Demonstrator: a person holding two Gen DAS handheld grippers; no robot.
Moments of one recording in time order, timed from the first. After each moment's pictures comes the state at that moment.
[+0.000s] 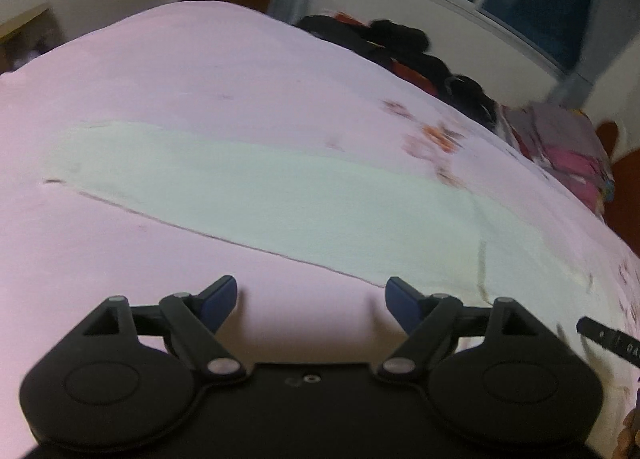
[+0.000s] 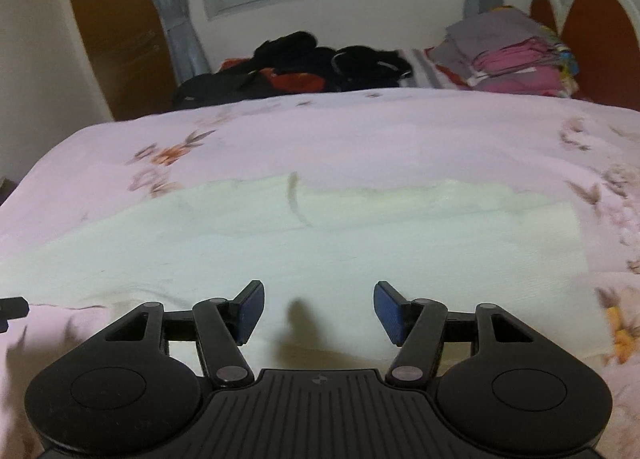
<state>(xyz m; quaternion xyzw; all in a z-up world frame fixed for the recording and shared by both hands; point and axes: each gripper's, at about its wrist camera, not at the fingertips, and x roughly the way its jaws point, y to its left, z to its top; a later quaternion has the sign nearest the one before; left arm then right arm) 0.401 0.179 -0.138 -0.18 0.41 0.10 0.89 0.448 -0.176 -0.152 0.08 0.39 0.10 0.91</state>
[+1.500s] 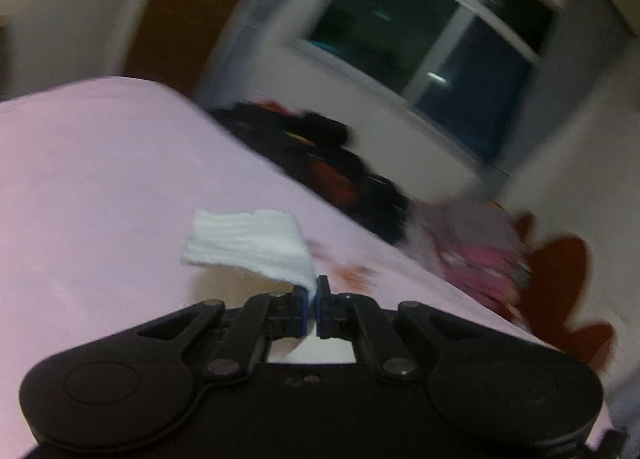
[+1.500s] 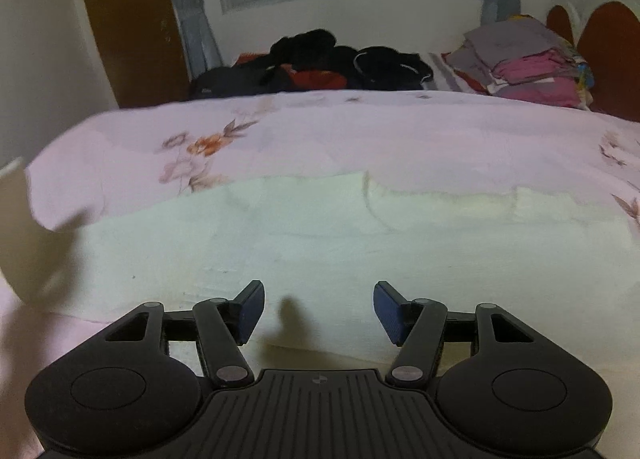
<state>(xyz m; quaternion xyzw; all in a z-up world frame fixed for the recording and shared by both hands) 0.466 0.180 -0.078 -0.25 0.26 -0.03 0.93 0.460 -0.130 -0.160 0.08 0.38 0.09 0.92</state>
